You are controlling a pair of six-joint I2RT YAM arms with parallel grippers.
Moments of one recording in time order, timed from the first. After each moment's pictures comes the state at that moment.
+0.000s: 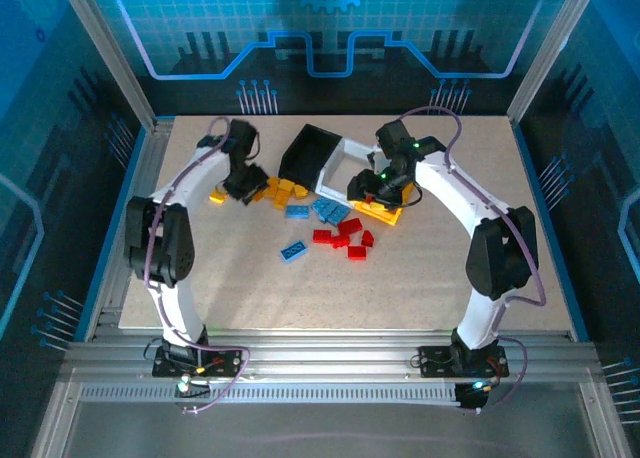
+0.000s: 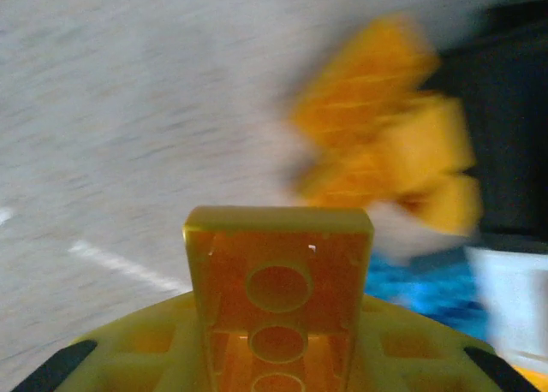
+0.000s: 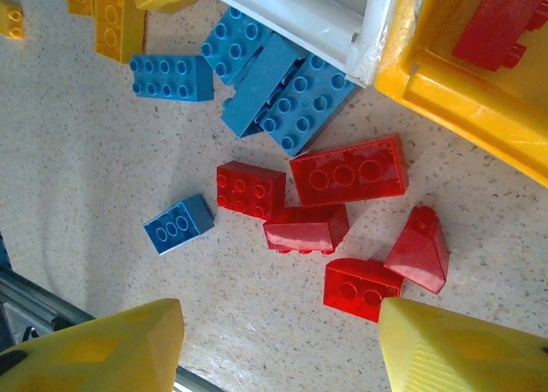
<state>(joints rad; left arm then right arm) -0.19 1.92 1.63 -0.96 0.12 -0.91 0.39 1.81 1.57 -1.01 -0.40 0.51</state>
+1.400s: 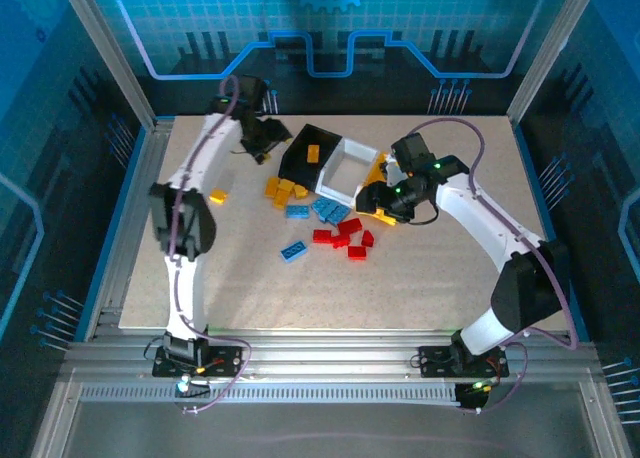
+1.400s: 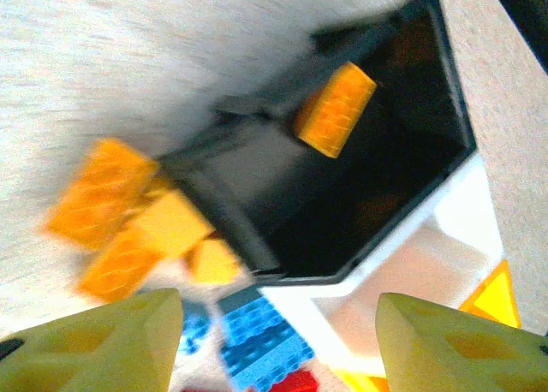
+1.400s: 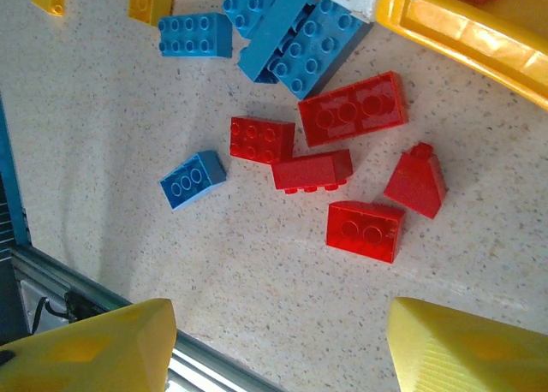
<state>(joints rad) -0.16 2.13 2.13 -1.10 0.19 -0.89 0.39 1.56 1.35 -0.94 -0.42 0.52</state>
